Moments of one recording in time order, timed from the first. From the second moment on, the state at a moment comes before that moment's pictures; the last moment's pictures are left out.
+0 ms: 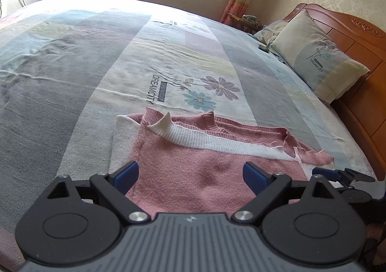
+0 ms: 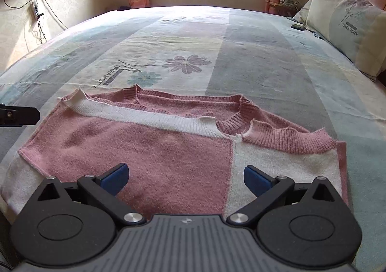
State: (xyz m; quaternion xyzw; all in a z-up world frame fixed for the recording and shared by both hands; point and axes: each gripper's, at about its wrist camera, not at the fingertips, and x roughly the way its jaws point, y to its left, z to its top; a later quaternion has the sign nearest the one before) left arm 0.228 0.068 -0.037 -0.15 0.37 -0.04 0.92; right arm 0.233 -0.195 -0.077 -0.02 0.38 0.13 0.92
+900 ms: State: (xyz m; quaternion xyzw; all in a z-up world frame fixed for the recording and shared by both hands) left arm 0.223 0.087 -0.040 -0.16 0.37 -0.04 0.91; right arm 0.279 -0.150 -0.105 -0.03 0.38 0.09 0.92
